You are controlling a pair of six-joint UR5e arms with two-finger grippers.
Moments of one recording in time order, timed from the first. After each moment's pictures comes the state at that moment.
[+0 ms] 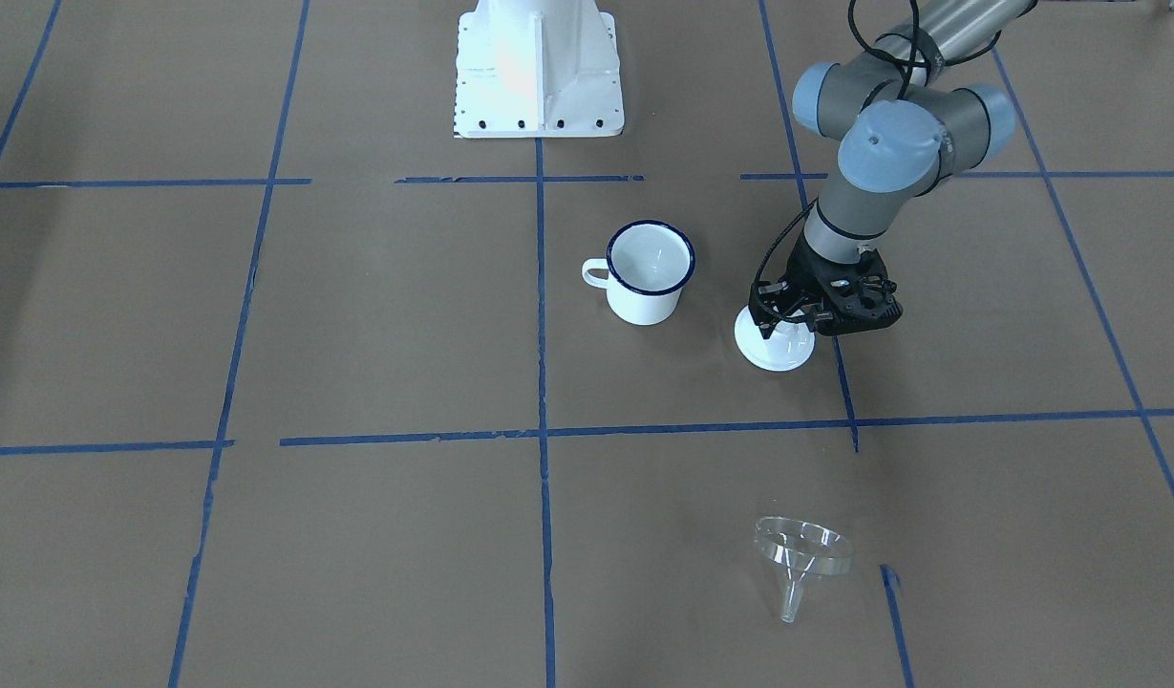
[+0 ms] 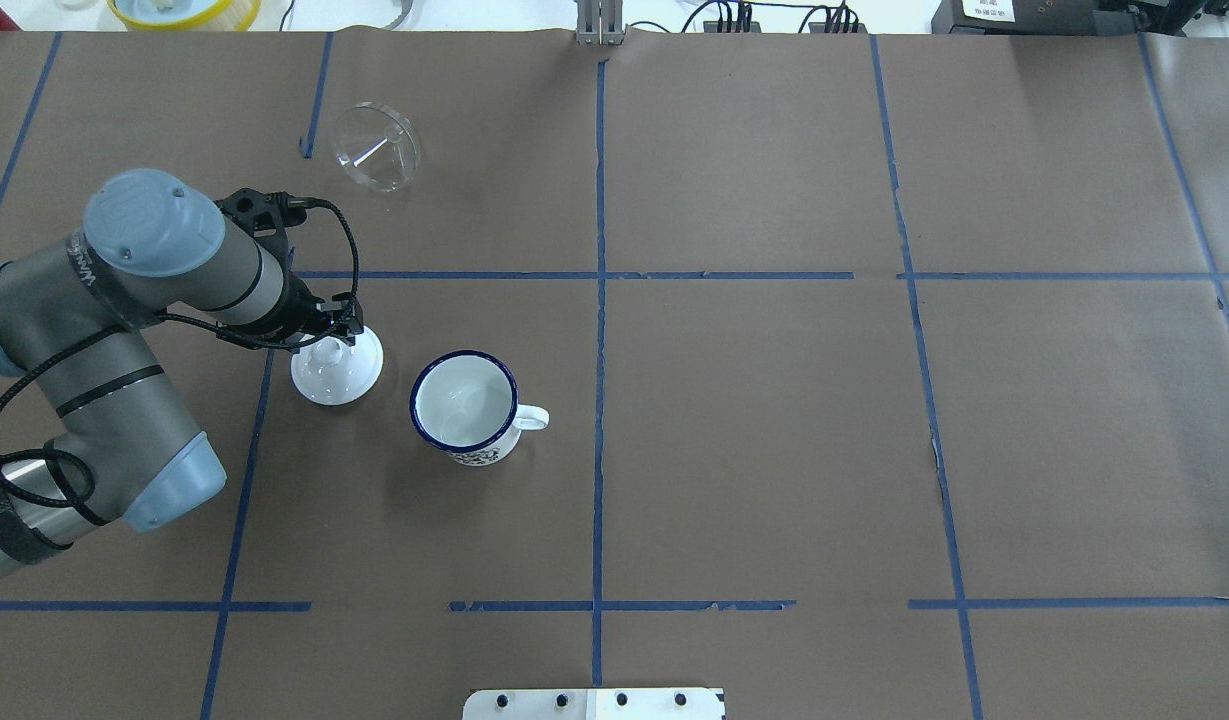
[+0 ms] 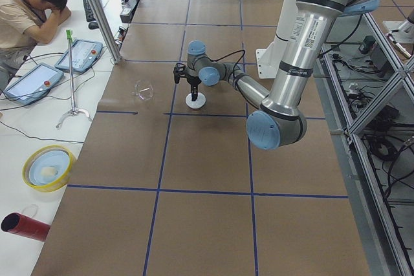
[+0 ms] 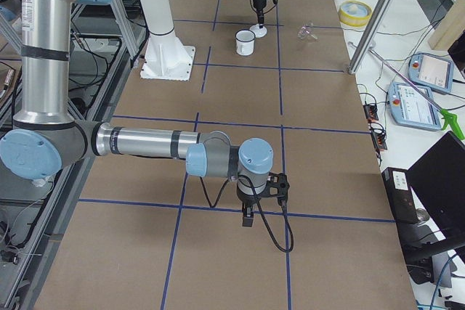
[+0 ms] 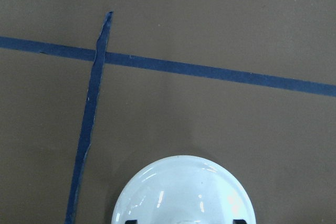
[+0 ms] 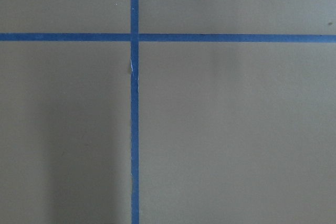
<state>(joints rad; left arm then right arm) -0.71 -1.92 -1.71 -1.82 -1.96 -1.20 1.57 -1.68 1.66 -1.57 2.29 0.01</state>
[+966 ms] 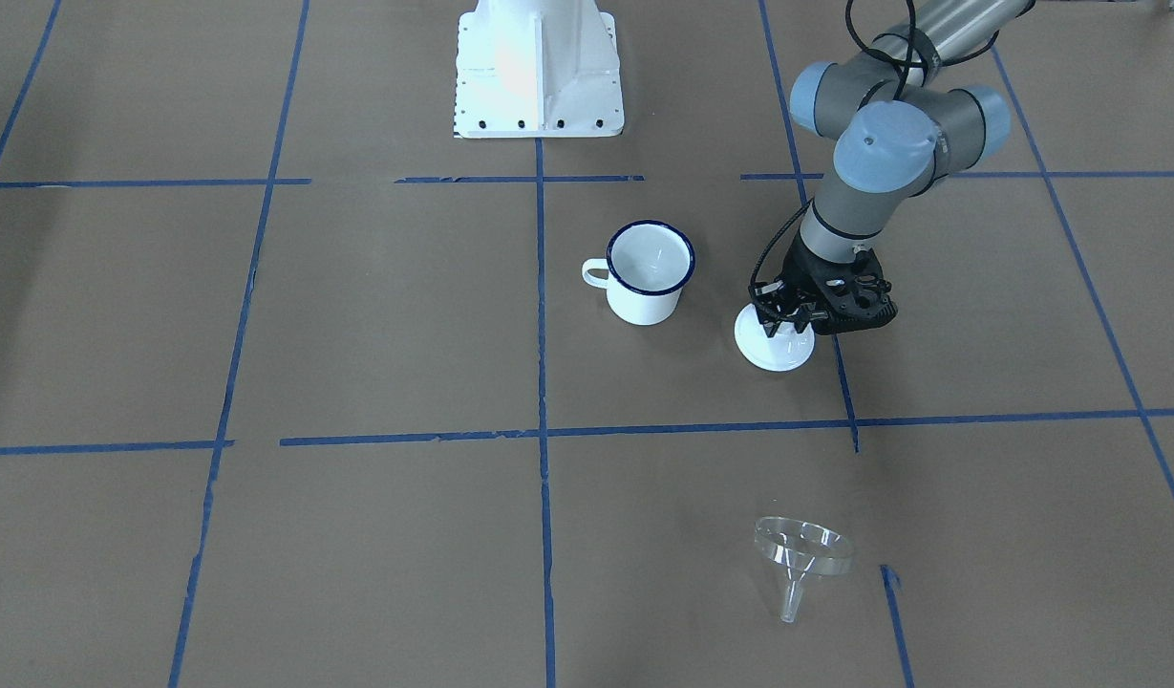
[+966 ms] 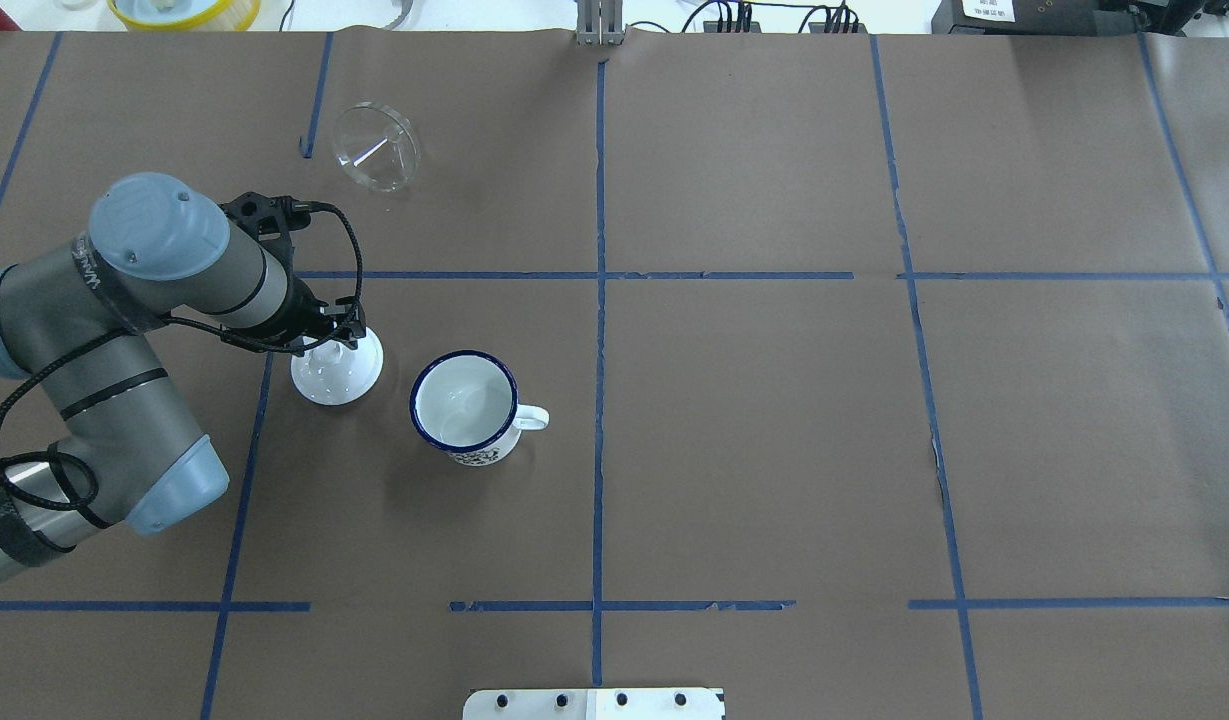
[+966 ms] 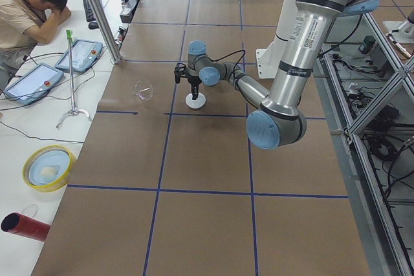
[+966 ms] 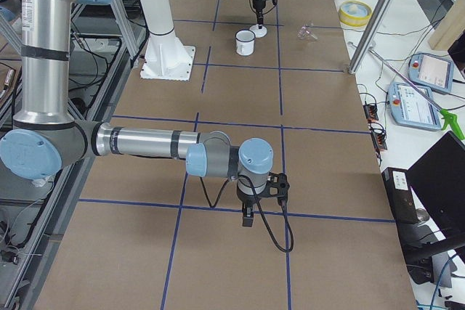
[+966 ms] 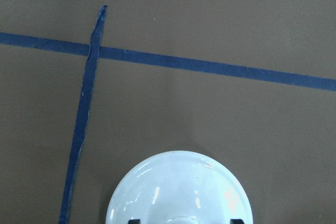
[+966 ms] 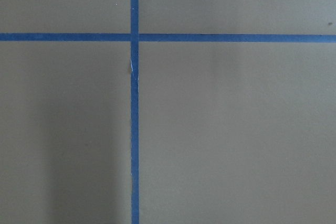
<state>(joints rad) -0.71 -1.92 -1.71 -1.82 -1.96 -1.21 1.57 -1.68 1.66 -1.57 2.29 0.01</state>
